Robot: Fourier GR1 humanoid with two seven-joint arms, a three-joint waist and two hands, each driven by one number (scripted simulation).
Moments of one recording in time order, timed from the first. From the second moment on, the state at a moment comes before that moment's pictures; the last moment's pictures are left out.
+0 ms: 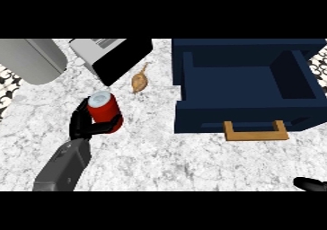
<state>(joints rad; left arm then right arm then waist) -0.60 0.14 0.30 -0.28 0.20 0.06 -0.72 0.08 -0.09 -0.29 -2.21 -0.09 0.09 0.29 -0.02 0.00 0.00</state>
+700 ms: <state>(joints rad) -0.70 0.06 0.22 -0.34 0.16 0.00 -0.65 0.09 -0.09 -0.31 -2.23 -0.09 0.09 0.28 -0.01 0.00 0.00</state>
